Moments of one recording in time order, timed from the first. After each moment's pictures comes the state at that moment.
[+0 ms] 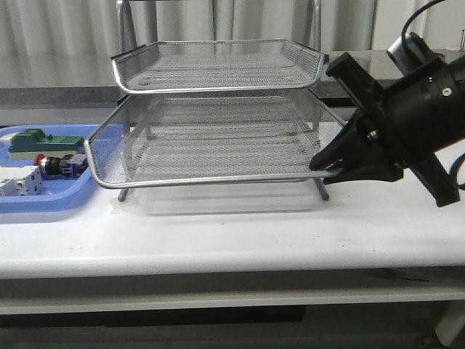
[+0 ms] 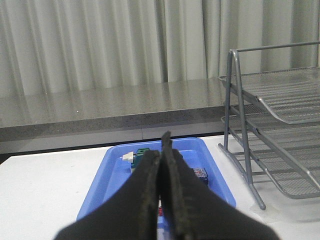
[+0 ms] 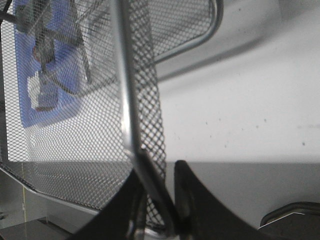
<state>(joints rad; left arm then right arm) -0.01 0.00 0.00 0.11 -0.03 -0.10 0.18 1.61 -0.74 1.54 0.55 -0.79</state>
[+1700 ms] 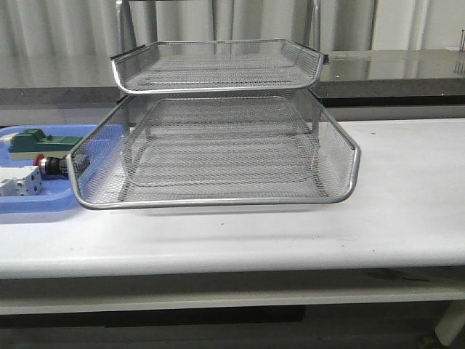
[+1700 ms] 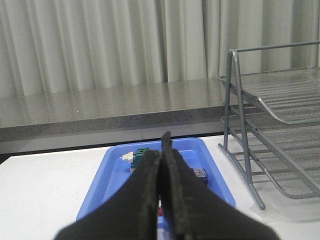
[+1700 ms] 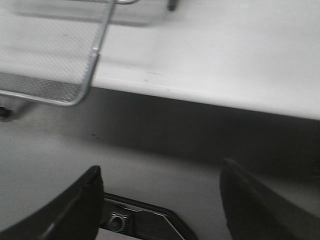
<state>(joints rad) -0.01 0.00 0.00 0.11 -0.03 -0.10 0.18 0.94 -0.71 0.20 0.76 -0.05</state>
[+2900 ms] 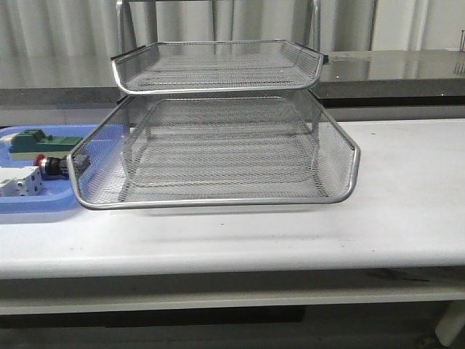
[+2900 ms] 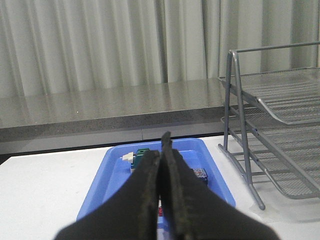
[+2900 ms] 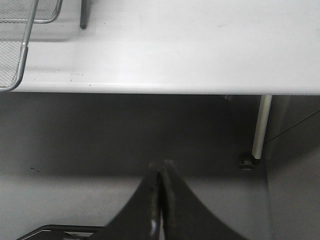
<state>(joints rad) -0.01 0.00 0.00 0.11 -0.03 -0.10 0.18 0.56 -0.78 -0.07 1.08 0.17</state>
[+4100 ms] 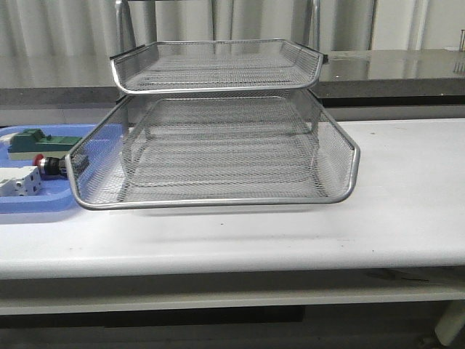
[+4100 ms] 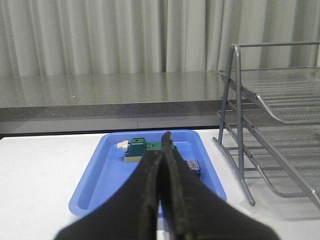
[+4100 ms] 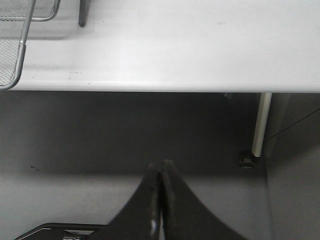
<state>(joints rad) -0.01 0.01 -0.06 0.04 0.07 -0.10 0.18 0.56 -0.78 -0.07 1.08 0.17</state>
